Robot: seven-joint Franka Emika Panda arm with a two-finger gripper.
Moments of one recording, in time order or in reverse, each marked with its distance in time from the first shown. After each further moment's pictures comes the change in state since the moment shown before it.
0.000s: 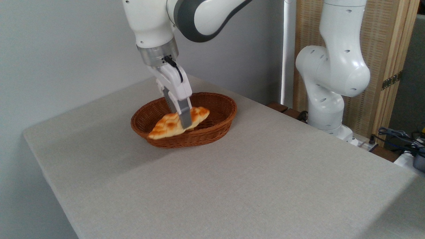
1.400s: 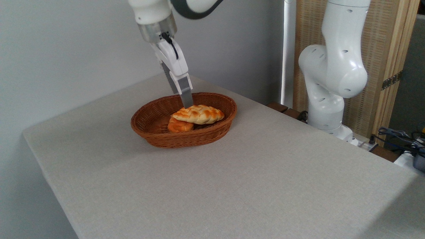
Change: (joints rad) arm -0.127 -0.044 0.081 0.082 -0.020 -0.114 -0.002
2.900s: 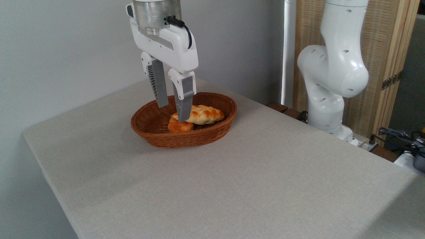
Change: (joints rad) arm 0.100 0.029 0.118 0.132 0.103 0.059 0.001
